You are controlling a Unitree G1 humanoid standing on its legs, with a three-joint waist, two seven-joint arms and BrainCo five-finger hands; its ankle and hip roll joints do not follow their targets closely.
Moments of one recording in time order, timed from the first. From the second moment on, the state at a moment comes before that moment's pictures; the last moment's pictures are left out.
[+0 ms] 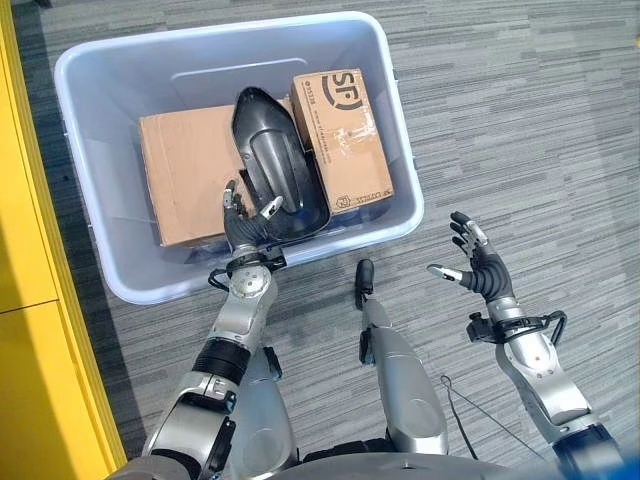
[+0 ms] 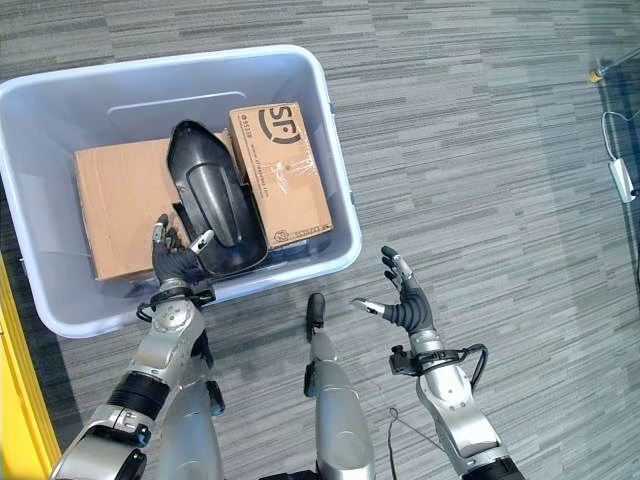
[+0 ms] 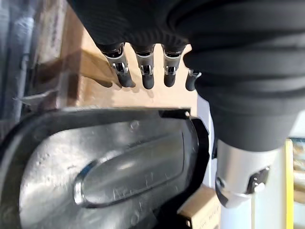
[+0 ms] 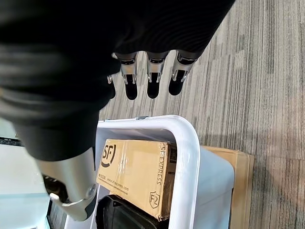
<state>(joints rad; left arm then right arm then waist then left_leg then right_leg) -0.39 0.24 -0.14 0.42 -0.37 -0.20 0.59 0.04 -0.47 0.24 -0.05 0.25 -0.22 -0.17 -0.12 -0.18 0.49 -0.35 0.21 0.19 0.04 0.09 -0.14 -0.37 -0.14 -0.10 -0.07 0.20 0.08</state>
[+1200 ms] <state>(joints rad) -0.84 0.30 -0.12 1.02 -0.41 -0.20 0.65 0.05 -0.49 0.30 -0.06 0.29 -0.22 -0.17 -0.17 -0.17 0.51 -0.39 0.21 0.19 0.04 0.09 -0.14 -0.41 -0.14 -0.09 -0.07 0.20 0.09</state>
